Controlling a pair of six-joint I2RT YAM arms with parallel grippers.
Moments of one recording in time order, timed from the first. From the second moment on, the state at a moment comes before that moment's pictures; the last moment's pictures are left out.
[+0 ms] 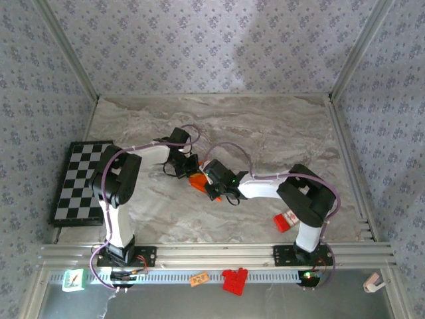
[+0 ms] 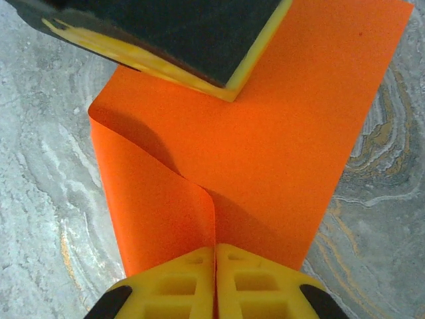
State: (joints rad) left arm -0.48 1.92 1.15 -0.48 0.47 -0.70; right arm 0.92 1.79 0.92 -0.06 0.07 0.19
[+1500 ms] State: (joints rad) left arm -0.34 1.63 0.91 -0.26 0.55 -0.91; right arm 0.92 1.80 0.94 -0.08 0.08 0.20
